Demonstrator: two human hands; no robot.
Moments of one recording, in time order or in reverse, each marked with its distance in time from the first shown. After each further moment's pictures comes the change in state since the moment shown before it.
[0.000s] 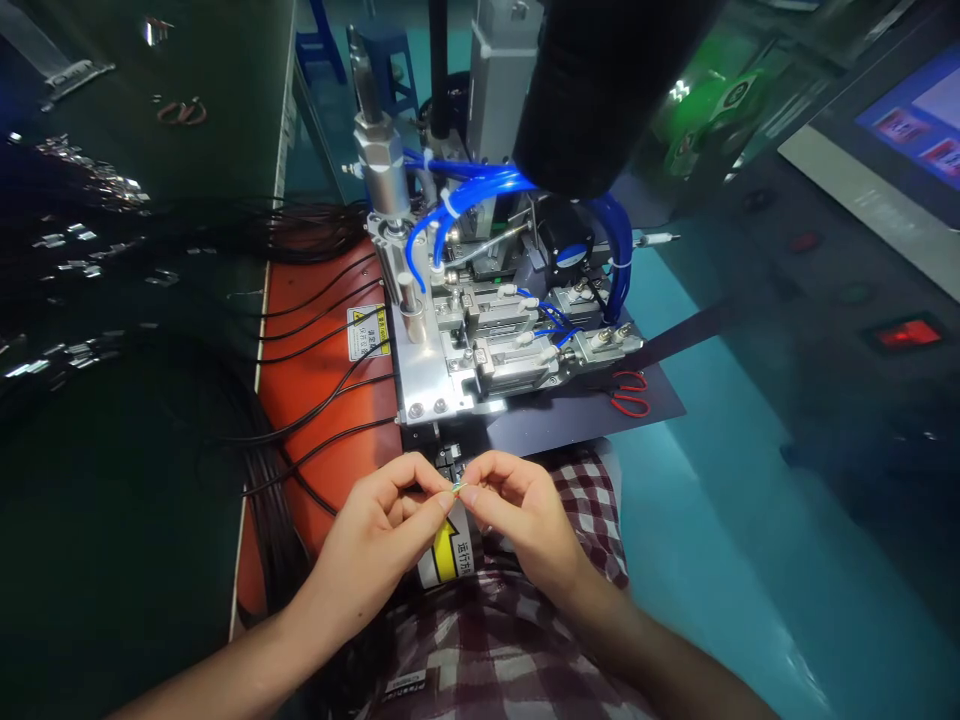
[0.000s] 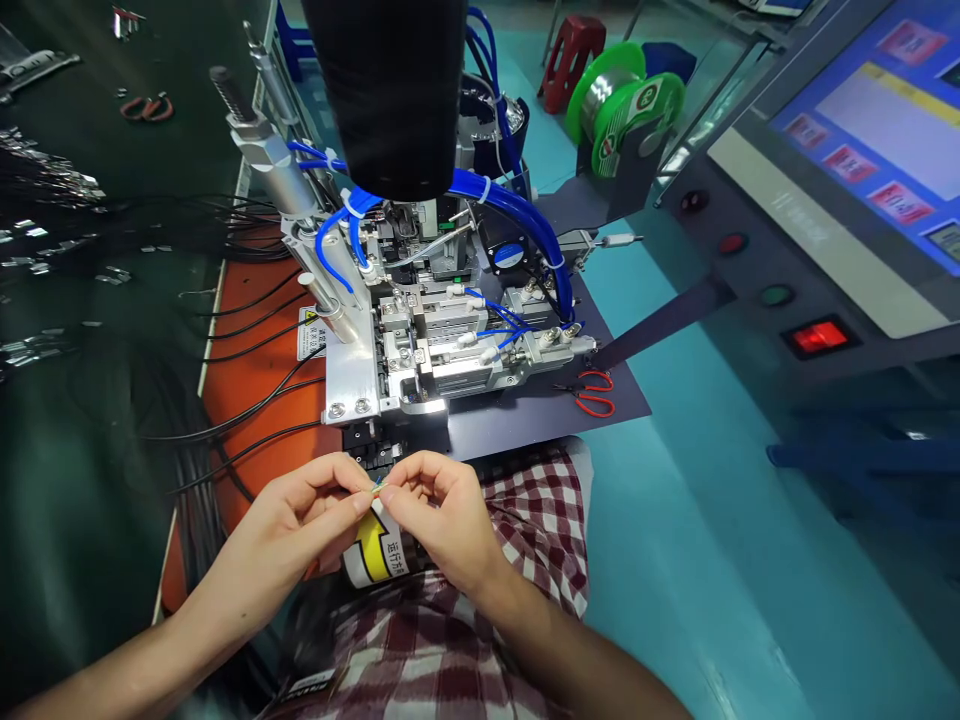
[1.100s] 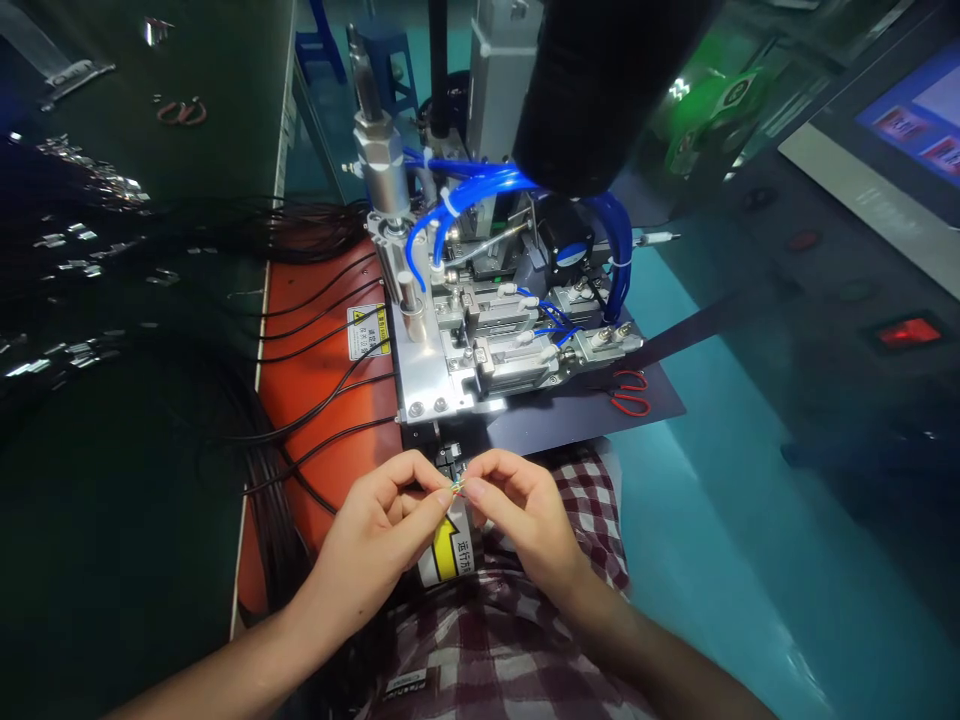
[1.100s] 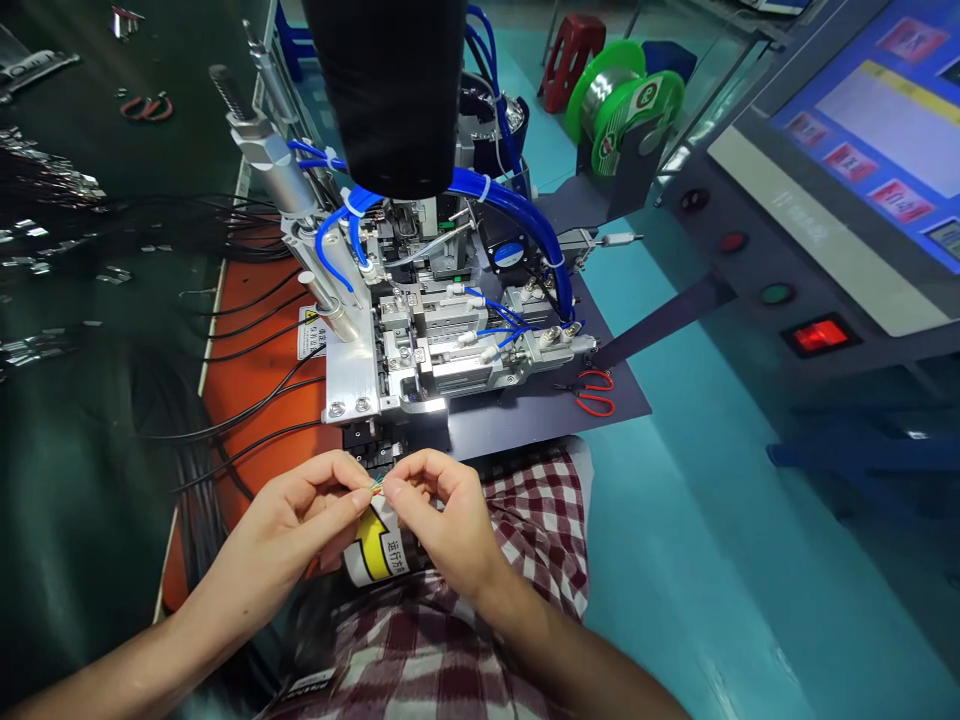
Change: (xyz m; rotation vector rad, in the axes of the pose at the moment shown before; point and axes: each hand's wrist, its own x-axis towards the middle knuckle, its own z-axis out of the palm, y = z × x) left_hand 0.001 0.002 0.002 0.001 0.008 0.005; right_hand -0.003 0.001 0.001 -0.079 0.040 -0.060
